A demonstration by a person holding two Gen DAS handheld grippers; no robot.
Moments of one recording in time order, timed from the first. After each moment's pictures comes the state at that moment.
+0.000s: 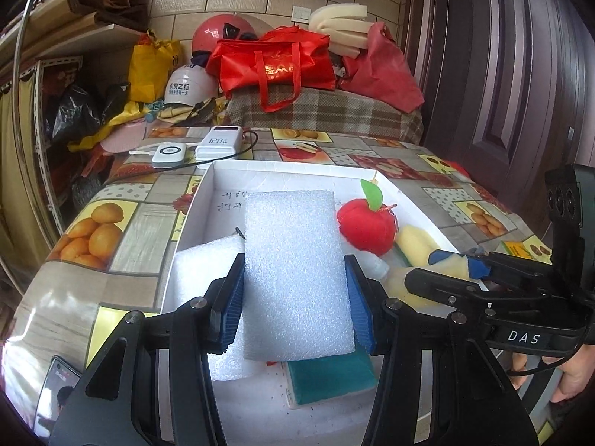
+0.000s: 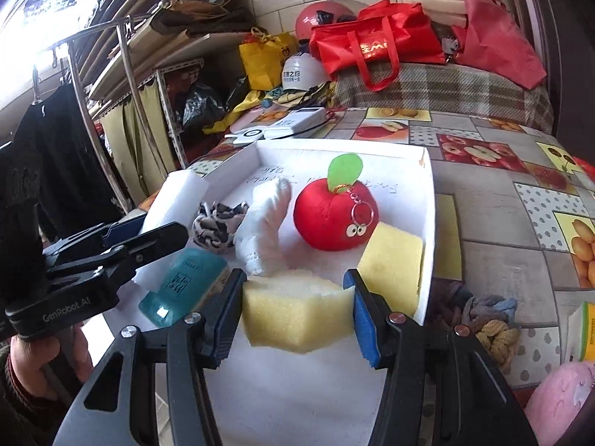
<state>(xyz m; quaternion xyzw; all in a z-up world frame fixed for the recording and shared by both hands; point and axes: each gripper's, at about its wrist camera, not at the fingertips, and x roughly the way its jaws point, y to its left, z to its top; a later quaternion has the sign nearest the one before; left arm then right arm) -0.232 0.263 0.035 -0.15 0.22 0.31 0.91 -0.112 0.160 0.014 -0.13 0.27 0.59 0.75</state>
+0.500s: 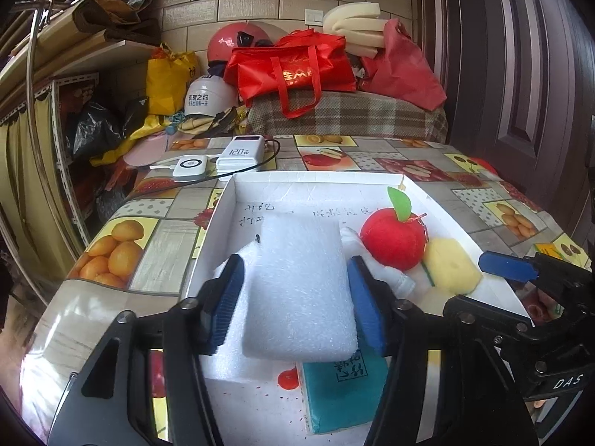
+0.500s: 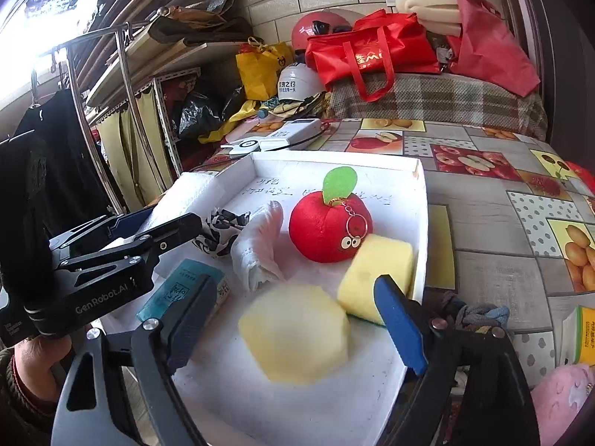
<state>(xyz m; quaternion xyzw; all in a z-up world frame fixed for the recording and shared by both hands) -0.224 0.271 0.035 -0.12 0.22 0.36 0.90 -0.118 0.157 0.019 -0.13 0.25 0.59 0.76</state>
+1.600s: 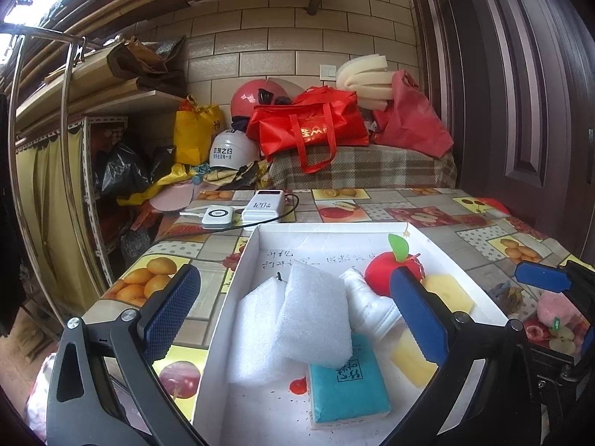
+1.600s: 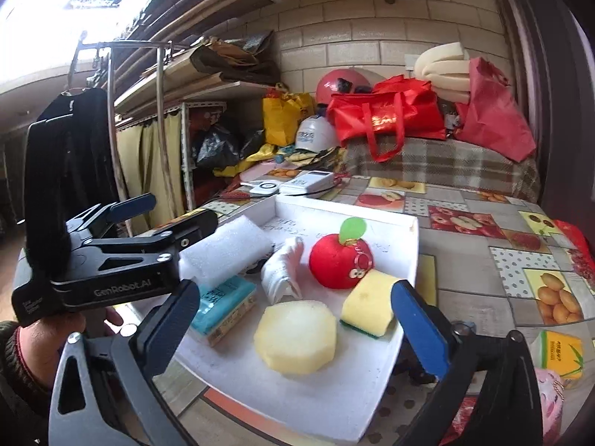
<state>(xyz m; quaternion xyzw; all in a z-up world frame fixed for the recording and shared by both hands) -0.253 0.237 0.049 -0.07 0.13 0.40 0.90 -0.150 0.116 0.032 -0.12 0.13 0.62 0.77</state>
